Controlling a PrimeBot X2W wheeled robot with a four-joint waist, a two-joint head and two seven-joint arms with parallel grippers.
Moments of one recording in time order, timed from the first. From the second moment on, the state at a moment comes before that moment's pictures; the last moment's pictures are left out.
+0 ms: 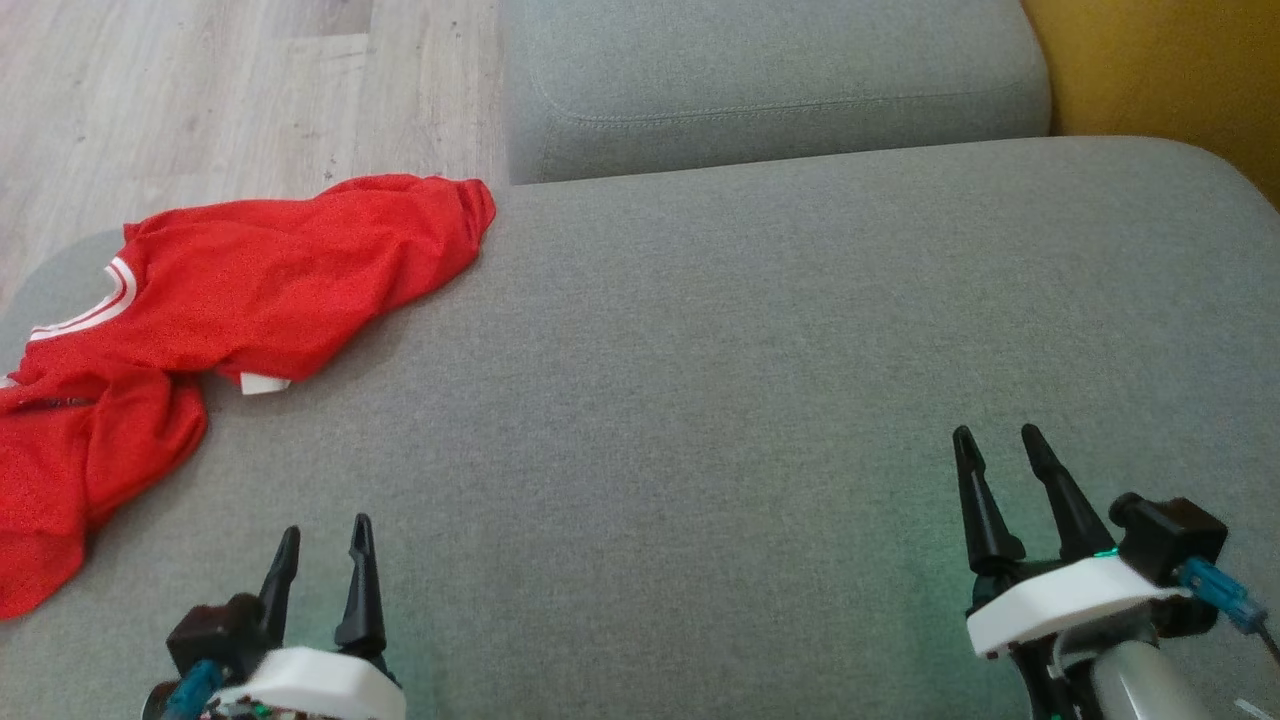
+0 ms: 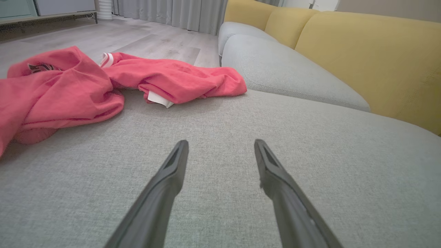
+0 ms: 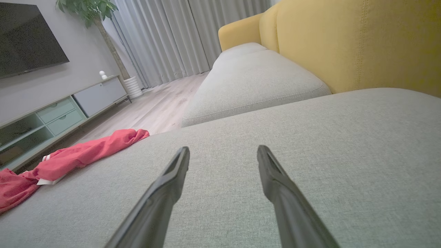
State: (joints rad) left arm -0.02 0.14 -0.16 0.39 -0.43 -0.04 -0.17; right arm -0.03 -0.13 0.13 0.30 0.38 0.13 -0.17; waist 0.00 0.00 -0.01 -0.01
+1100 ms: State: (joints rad) left arm -0.01 0.14 -0.10 0.51 -0.26 -0.05 -0.25; right arm -0.03 -0.12 0.15 0.39 0.26 0.13 -0.25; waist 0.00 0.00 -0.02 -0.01
